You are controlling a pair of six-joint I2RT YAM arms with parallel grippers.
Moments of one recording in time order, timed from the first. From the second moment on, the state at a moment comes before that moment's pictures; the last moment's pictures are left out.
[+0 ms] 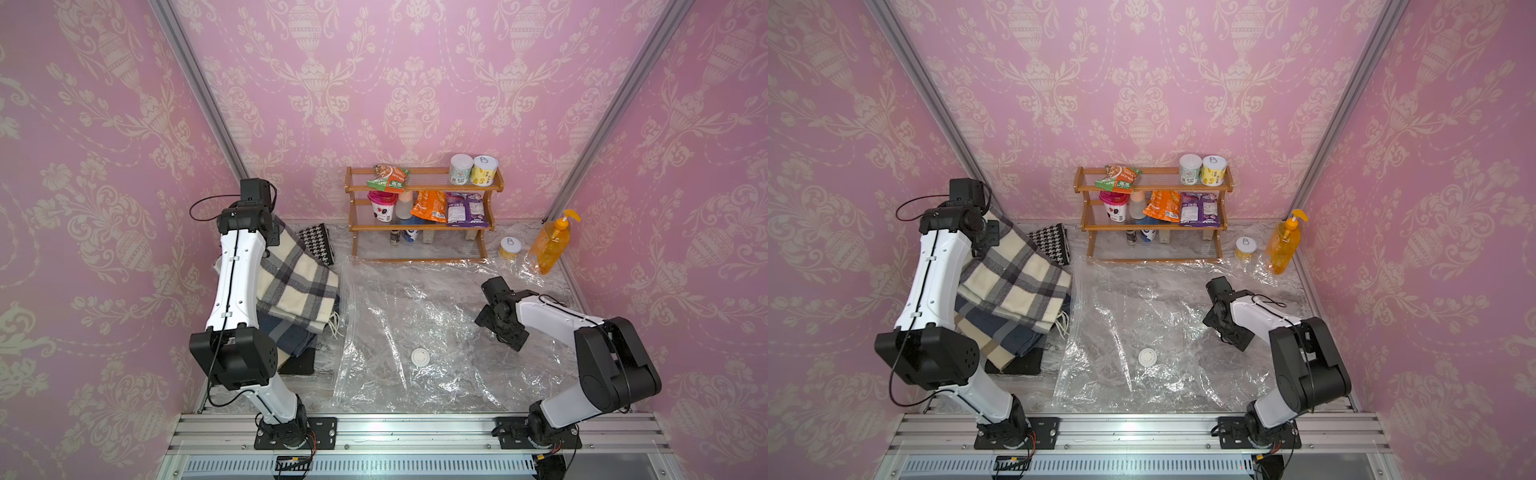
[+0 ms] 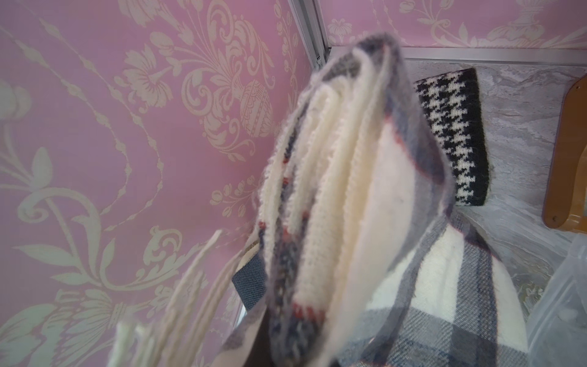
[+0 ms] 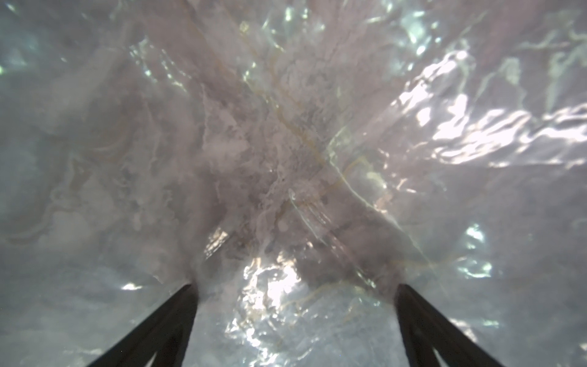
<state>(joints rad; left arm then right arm) 0.16 1.71 1.90 -1.11 -0.41 0.04 0.26 1.54 0.81 -0.70 0.21 0.99</state>
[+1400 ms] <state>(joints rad) 0.21 1.66 1.78 -0.92 0.13 -0.21 0.27 1.48 0.78 -0.66 0.15 0.86</state>
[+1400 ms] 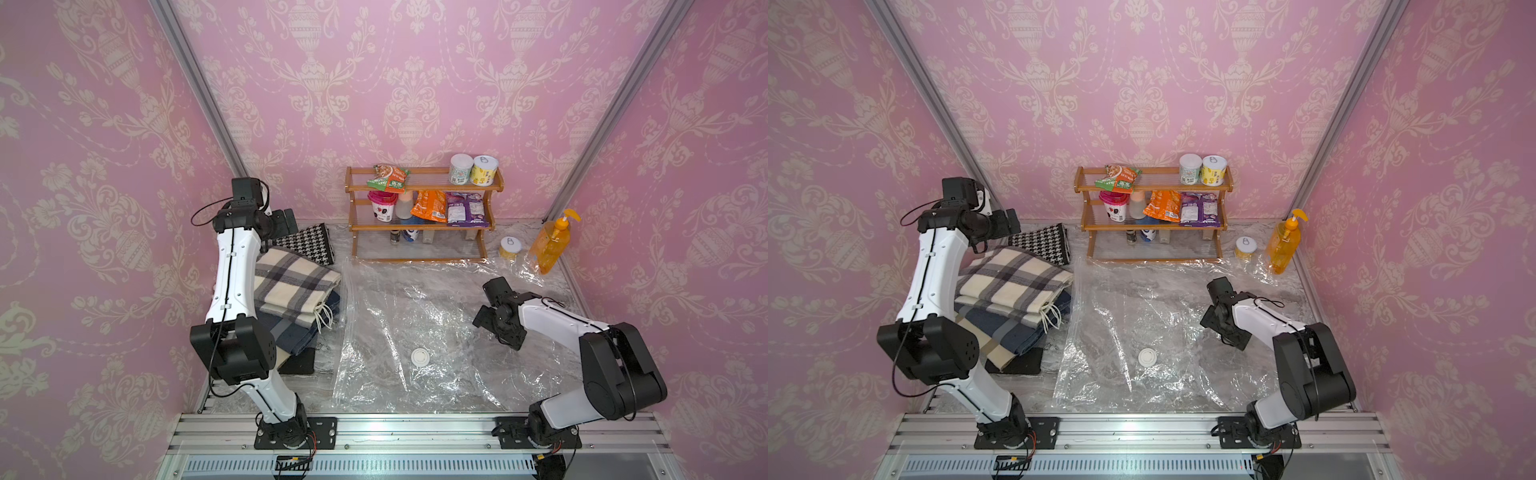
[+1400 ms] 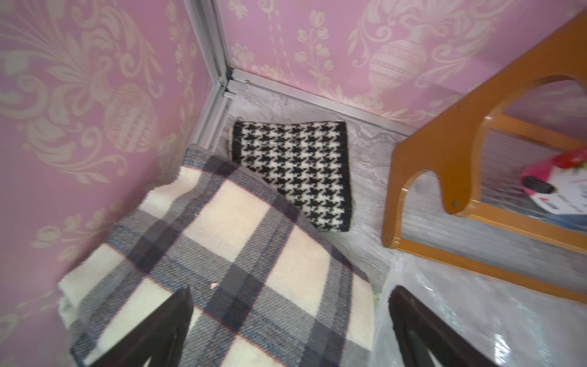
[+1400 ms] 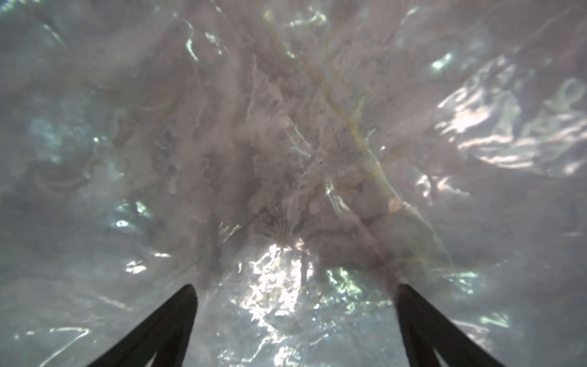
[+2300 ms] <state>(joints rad) 0.08 1.00 0.67 -0.08 -0.06 -0.24 0.57 0.66 0.39 0.17 0.35 -0.03</state>
